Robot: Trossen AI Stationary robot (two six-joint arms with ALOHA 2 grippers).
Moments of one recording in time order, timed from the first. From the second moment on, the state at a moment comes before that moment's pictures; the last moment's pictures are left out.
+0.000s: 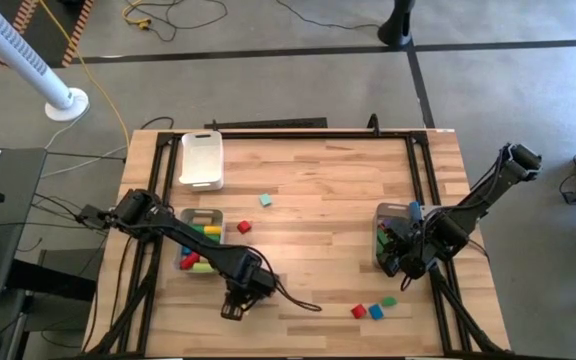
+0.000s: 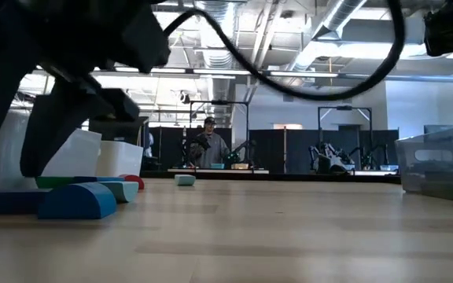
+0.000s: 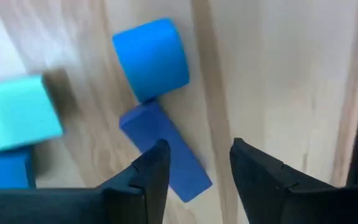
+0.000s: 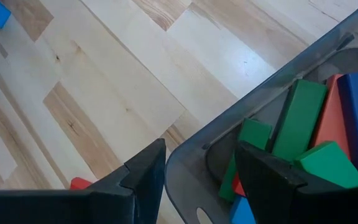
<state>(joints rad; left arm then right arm) -0.43 1.92 1.36 -0.90 0.25 -0.25 0.71 1.02 0.68 -0.86 0.39 1.46</state>
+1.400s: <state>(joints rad) -0.43 1.91 1.24 -0.74 0.20 -0.36 0.69 1.02 0.68 -0.86 0.39 1.46</state>
